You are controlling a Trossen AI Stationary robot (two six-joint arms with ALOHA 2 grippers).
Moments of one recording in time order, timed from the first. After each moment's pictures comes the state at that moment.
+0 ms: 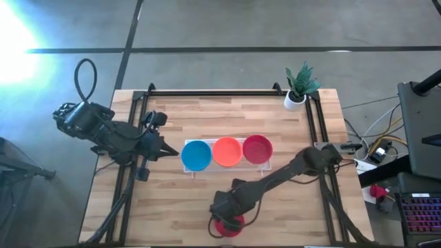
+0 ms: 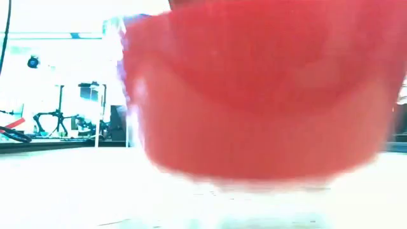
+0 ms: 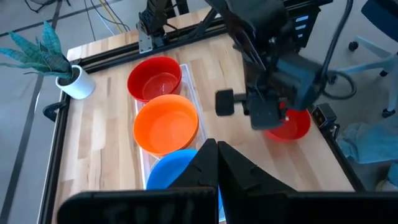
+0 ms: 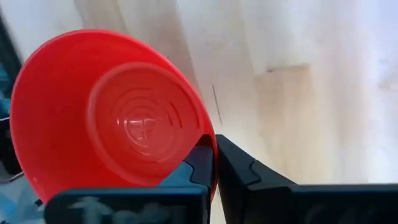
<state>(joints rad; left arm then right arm) -0.44 1.34 1.99 -1.30 -0.28 -0.03 0.47 2.31 2.07 -1.15 0.00 0.76</state>
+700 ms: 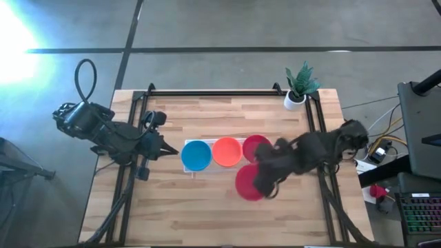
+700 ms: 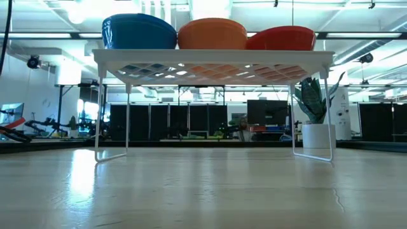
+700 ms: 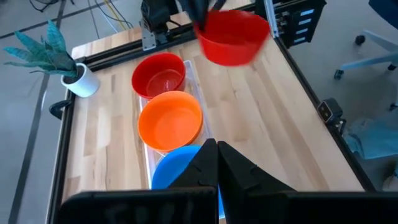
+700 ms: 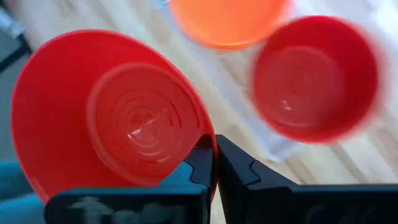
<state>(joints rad) -0.44 1.34 1.99 -1.32 -0.30 -0.02 0.44 1.78 2.09 -1.52 0.22 1.02</state>
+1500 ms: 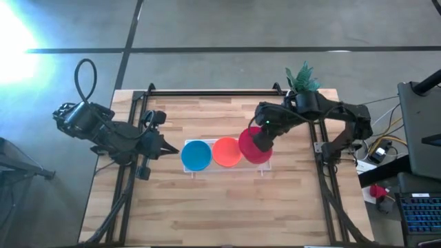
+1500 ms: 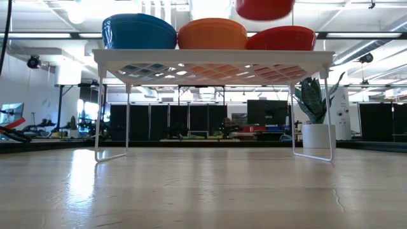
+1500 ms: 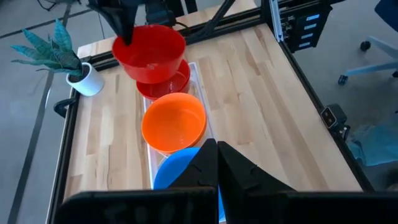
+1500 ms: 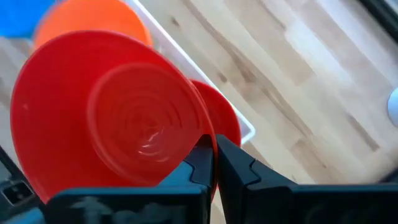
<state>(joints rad) -0.44 1.34 1.99 -1.31 -0.32 -0.04 0.03 1.63 1.98 -1.57 0.15 0.75</state>
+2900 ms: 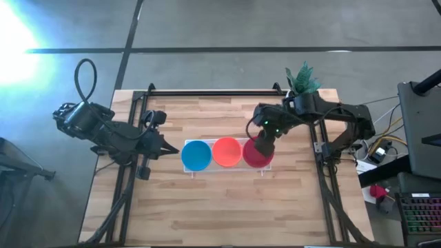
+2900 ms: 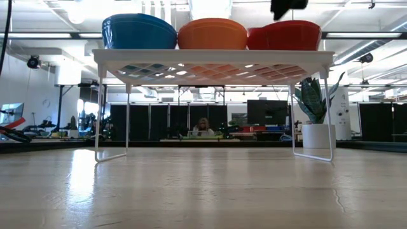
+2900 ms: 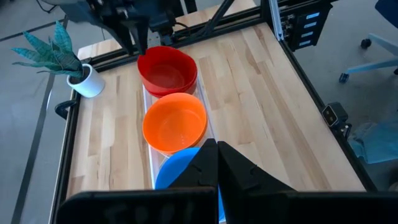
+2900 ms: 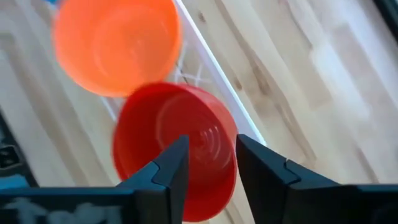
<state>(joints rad) -0.44 1.34 1.99 -1.31 -0.32 -0.03 0.01 1.59 1.84 -1.46 0.08 0.54</state>
